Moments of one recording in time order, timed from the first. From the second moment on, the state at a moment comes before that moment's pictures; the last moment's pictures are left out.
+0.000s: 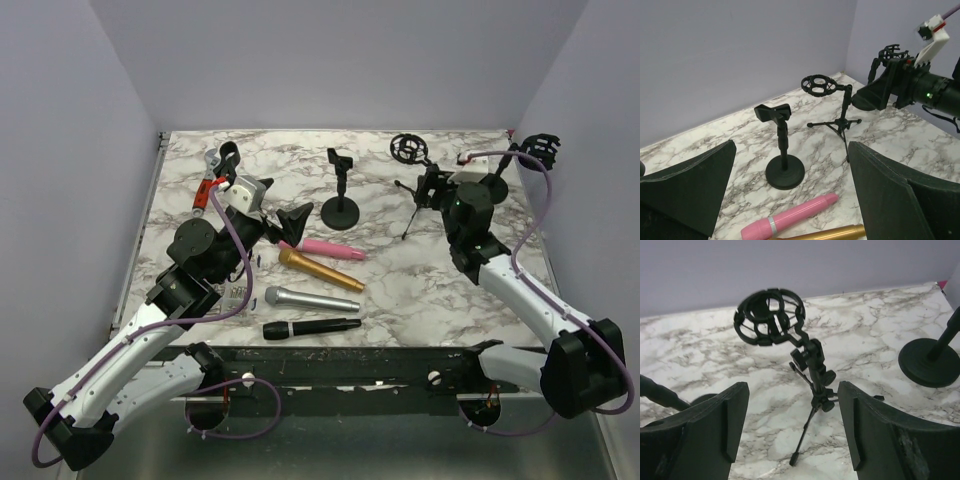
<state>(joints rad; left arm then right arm) -0.72 0.78 0.87 0.08 -0.05 -0.04 0.34 1.19 0.72 0.35 0.35 0.13</state>
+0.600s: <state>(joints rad) -0.72 0.70 0.87 0.07 -0.07 -0.02 0.34 0.99 1.02 -0.09 0.20 0.35</state>
